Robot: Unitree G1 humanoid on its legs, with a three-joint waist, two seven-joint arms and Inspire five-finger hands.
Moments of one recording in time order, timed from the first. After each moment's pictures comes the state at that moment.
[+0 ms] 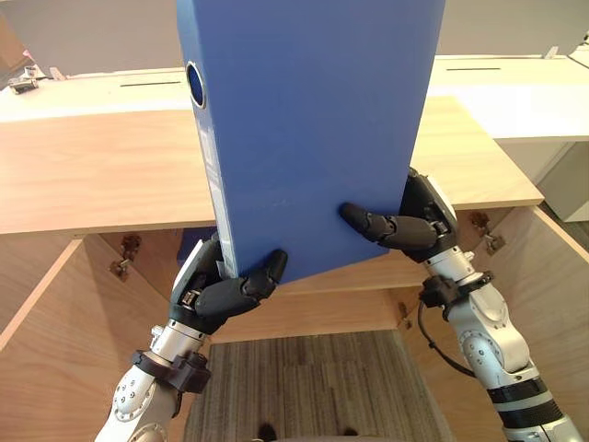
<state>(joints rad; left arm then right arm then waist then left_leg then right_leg) 0.39 0.42 -0.09 -0.50 -0.66 -0.17 -0.28 -0.10 -0.49 0.12 -0.16 0.72 -0.18 0.26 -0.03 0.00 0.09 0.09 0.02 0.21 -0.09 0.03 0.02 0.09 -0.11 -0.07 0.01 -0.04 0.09</state>
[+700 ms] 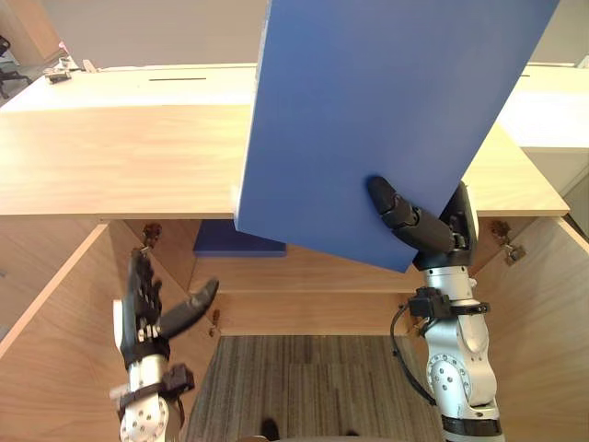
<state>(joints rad) 0.44 -0.04 0.27 0.00 -0.09 -0.19 0.07 0.05 -0.10 -0.02 -0.36 0.46 -0.19 0.14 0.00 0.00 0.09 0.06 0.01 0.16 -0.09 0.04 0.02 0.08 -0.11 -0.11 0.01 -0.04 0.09</state>
